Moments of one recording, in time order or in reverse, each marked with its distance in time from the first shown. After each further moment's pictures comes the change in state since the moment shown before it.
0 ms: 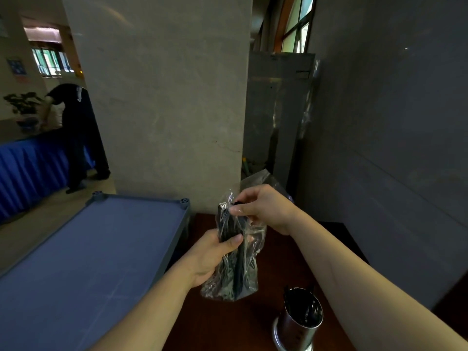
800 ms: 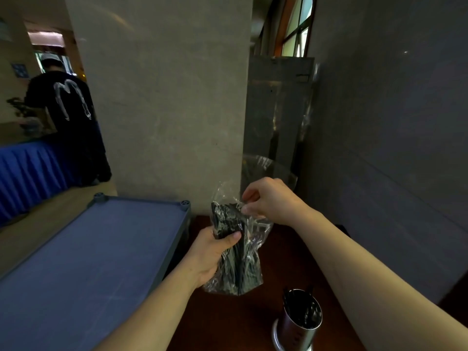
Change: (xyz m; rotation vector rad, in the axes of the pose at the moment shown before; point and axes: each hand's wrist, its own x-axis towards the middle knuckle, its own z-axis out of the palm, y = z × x) left_hand 0.008 -0.005 0.004 -0.124 0.195 0.057; right_hand -0.006 -0.023 -0.016 -0.698 0.127 -0.081
